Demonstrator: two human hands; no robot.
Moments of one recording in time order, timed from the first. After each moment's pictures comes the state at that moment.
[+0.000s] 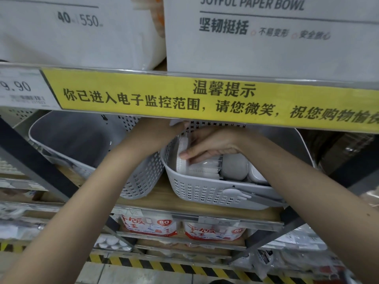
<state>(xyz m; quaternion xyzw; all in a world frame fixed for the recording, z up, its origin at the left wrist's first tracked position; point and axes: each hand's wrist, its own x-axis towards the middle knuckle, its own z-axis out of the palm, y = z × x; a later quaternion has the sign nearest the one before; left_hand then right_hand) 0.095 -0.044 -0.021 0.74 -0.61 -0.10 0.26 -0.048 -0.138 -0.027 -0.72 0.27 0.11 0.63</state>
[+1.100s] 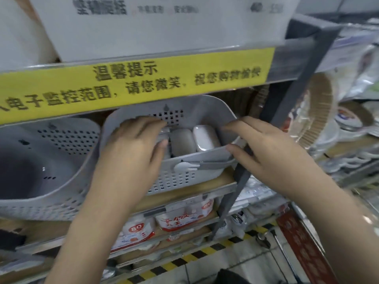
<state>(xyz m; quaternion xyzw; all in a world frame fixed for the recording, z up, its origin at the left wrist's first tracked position) 0.016 0.011 -0.003 0.60 -0.75 0.07 0.26 -0.223 -0.020 -0.001 -0.87 0.45 -0.21 -0.03</state>
